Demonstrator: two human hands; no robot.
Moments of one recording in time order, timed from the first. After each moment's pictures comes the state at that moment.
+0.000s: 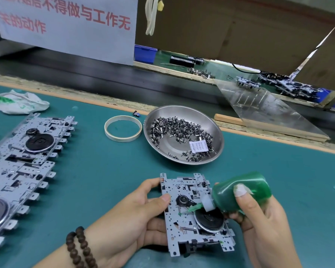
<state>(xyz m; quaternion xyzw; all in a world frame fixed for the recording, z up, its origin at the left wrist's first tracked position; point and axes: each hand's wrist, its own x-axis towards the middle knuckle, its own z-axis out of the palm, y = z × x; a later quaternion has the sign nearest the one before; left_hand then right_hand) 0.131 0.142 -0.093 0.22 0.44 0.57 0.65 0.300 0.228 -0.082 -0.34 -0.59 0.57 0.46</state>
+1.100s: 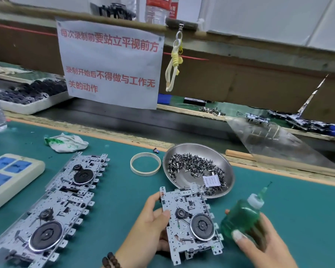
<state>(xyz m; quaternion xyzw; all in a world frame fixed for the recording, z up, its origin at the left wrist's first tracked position) 0.123 0.141 -0.090 0.22 0.52 0.66 0.49 0.313 0.247 -0.089 -0.36 -0.64 0.57 0.36</state>
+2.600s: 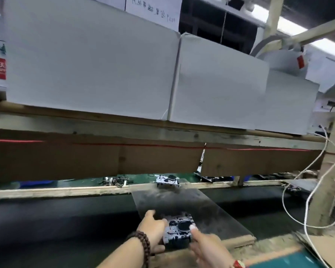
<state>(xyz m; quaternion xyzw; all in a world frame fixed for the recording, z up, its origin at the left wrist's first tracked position) 0.204 0.516 -0.003 0.37 0.64 0.46 0.49 0.336 0.527 -0.014 -0.61 -0.44 0.51 0.41</state>
